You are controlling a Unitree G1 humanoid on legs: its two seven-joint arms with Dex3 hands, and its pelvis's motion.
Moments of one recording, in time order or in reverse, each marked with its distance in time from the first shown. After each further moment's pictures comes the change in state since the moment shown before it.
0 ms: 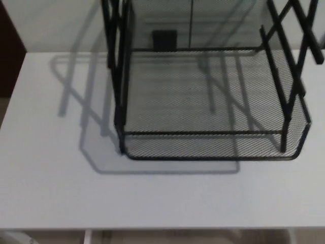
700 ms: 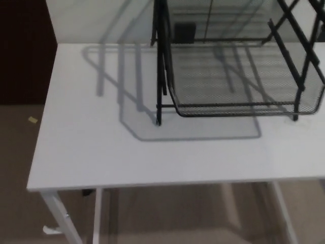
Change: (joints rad) left_arm 0.118 -0.058 -0.051 -0.098 0.027 -0.042 0.040; right_arm 0.322 0.028 0.017 -0.356 0.105 0.034 0.139
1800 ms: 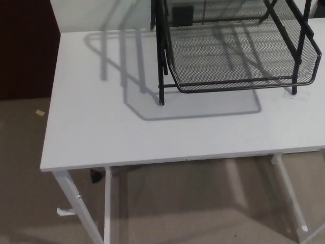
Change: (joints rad) left_arm 0.073 -0.162 0.034 -0.056 0.022 -0.108 0.132; right_arm -0.018 -0.034 -0.005 0.064 -0.002 -0.020 0.025
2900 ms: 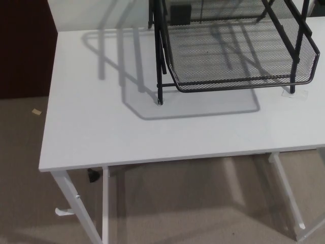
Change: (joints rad) left_arm 0.128 0.017 -0.076 0.074 0.095 -0.147 0.064; right_arm -0.002 0.152 -0.295 -0.335 0.062 -0.154 -0.079
